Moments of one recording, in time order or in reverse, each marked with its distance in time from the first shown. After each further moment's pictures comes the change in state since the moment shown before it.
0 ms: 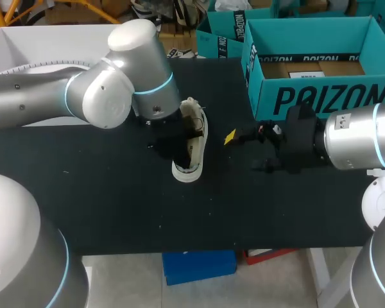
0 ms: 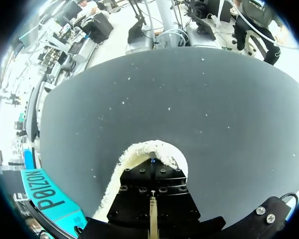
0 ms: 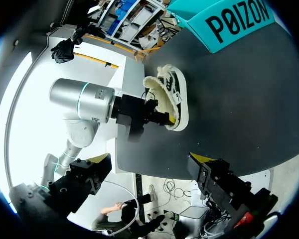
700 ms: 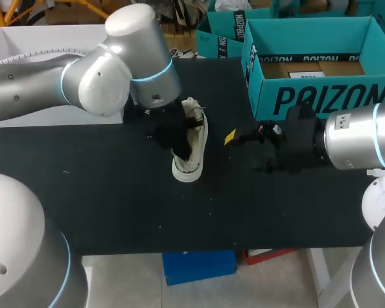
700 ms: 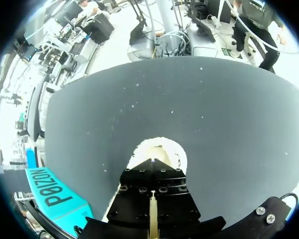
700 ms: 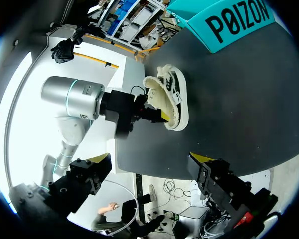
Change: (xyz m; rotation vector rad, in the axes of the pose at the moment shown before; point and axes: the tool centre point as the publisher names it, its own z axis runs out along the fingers) left arm -0.009 -0.002 -0.037 -0.003 -0.012 -0.006; right arm 0.000 0.000 0.000 0.000 0.000 0.000
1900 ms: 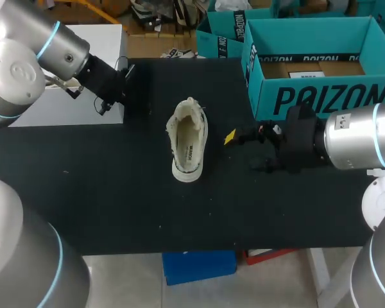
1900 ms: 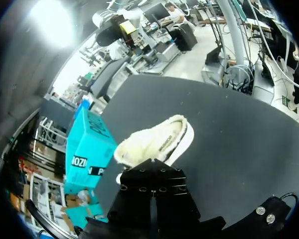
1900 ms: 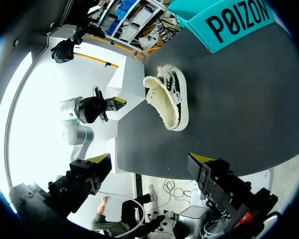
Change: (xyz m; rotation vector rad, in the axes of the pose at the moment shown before) left arm 0.054 0.060 -0.122 0.075 -0.534 -0.504; right arm 0.000 0.000 0.000 0.000 0.000 0.000
